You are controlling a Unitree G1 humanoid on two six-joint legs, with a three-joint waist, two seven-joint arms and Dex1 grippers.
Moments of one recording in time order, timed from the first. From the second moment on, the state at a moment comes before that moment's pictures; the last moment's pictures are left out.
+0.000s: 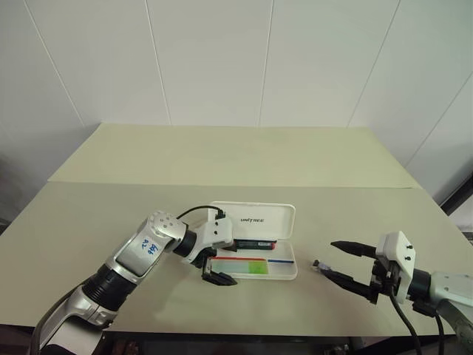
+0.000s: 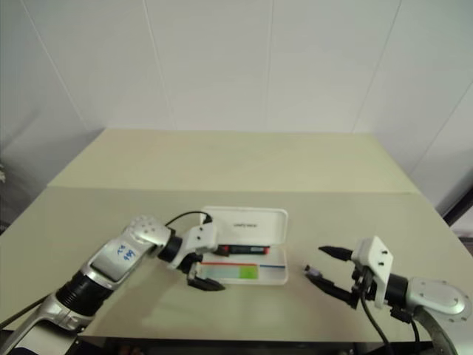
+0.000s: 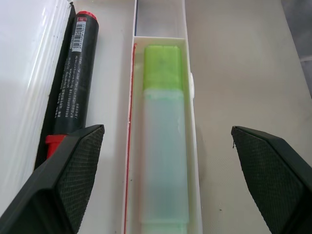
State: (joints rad) left arm -0.72 0.62 -0.38 -0.07 -0.13 0.57 -1.16; right arm 0.09 -0.75 -0.29 -0.35 0.53 0.26 0.95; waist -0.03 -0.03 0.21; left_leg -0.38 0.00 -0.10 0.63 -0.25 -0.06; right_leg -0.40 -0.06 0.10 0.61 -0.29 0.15
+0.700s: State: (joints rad) left arm -0.56 0.66 -0.07 -0.03 -0.47 0.32 -1.41; right arm 0.08 -0.57 -0.17 -0.15 0.35 0.17 0.80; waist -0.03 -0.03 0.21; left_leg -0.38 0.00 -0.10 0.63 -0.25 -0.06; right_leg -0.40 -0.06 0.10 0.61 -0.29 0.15
